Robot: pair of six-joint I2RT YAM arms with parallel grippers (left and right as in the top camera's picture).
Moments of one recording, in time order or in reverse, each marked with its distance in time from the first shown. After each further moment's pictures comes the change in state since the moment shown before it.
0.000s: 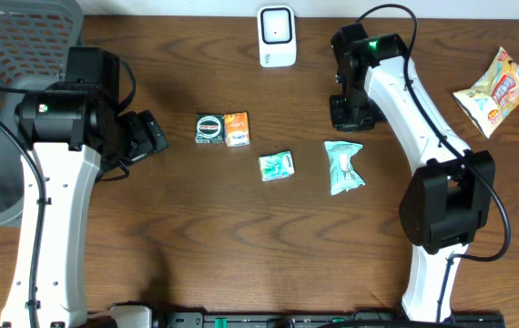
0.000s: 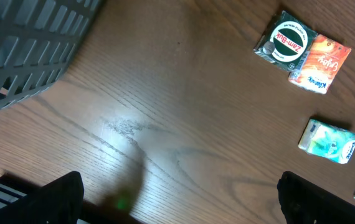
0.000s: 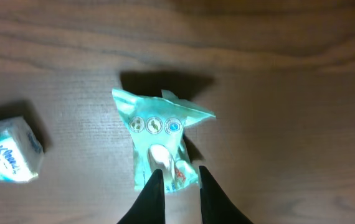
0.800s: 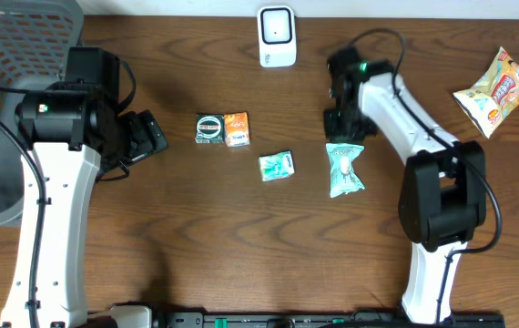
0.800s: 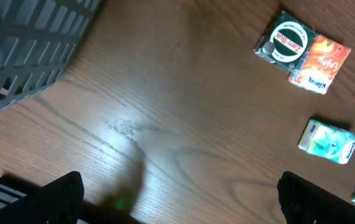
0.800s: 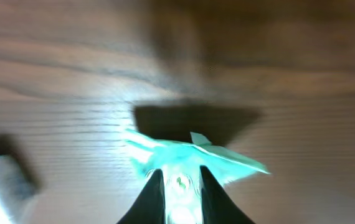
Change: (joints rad) left arm 0.000 0.000 0.000 0.000 0.000 0.000; right arm -0.011 0.014 -0.114 0.136 -0.063 0.007
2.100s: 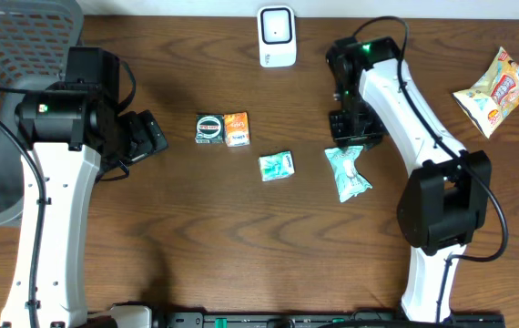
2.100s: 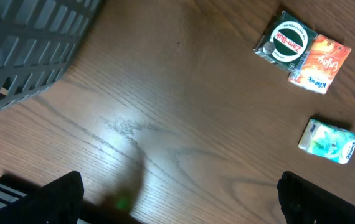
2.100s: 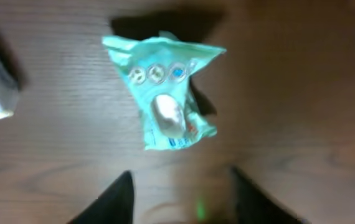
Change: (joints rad) left arm 0.000 0.000 0.000 0.000 0.000 0.000; right arm 0.040 -0.014 0.114 -0.332 0.043 -0.019
